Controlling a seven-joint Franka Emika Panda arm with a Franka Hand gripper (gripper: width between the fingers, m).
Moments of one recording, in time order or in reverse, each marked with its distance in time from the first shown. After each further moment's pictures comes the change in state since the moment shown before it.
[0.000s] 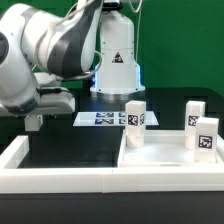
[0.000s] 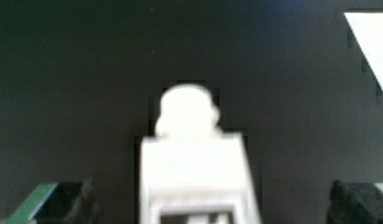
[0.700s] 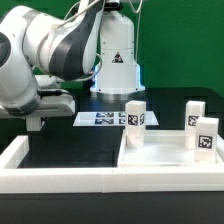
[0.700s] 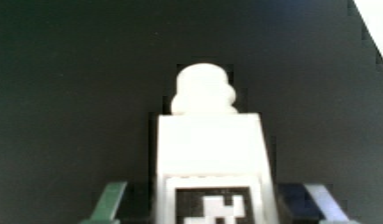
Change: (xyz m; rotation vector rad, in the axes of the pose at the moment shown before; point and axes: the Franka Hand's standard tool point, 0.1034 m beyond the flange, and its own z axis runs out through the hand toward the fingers) arm 0.001 -0.001 0.000 -0.003 0.006 -0.001
